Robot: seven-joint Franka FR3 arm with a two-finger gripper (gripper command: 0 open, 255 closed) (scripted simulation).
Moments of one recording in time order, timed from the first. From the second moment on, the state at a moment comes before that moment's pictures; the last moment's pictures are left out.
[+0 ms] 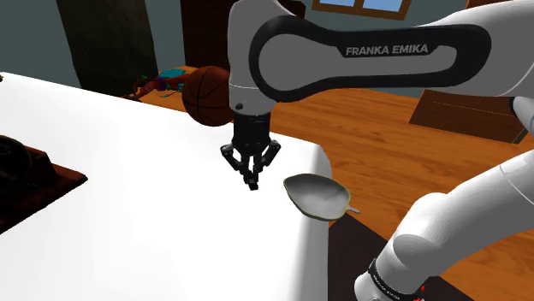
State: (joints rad) arm -0.02 -0.38 0.56 -2.08 0.23 1.67 0.89
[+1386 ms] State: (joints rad) arm 0.05 -0.89 0.29 -2.35 0.24 1.41 0.68
